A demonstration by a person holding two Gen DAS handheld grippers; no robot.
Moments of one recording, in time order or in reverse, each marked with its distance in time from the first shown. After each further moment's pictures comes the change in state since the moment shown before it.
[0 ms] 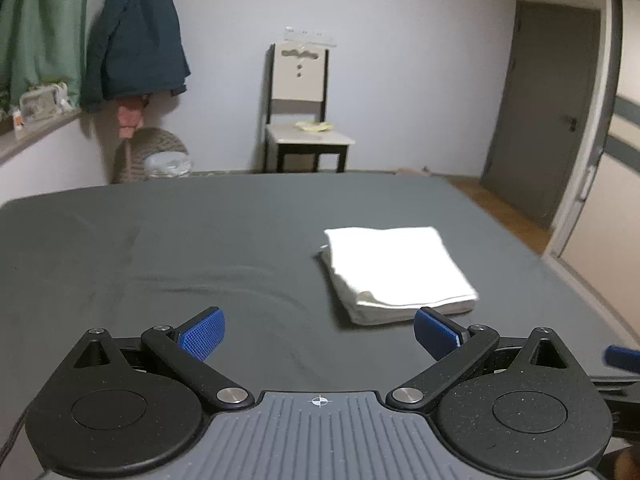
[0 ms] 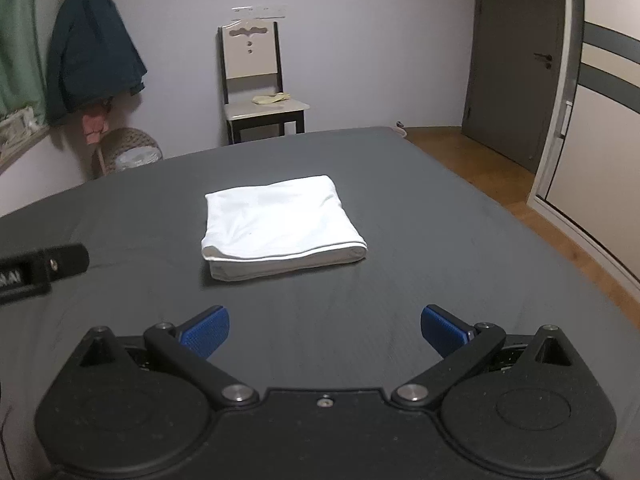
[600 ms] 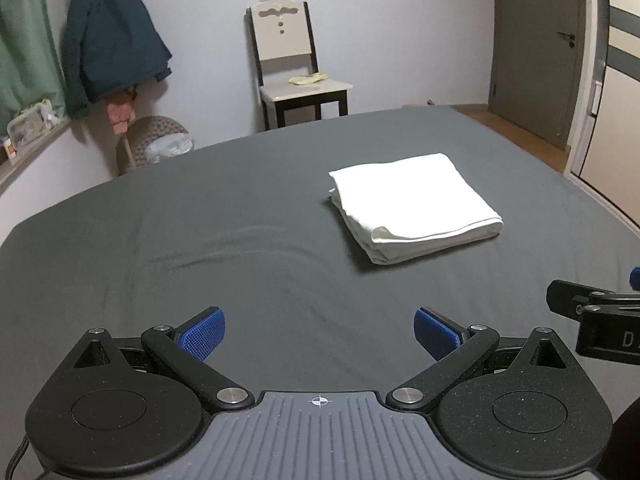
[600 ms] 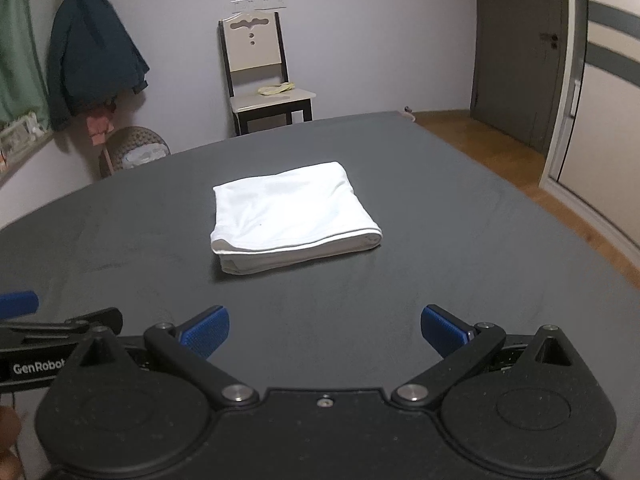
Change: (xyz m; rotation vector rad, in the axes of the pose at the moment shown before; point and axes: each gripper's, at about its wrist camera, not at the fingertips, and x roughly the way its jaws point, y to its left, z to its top) left arm 0.014 -0.014 -0.012 0.161 0.143 0.054; right arm 0.008 0.001 -0.002 0.048 0.042 0.046
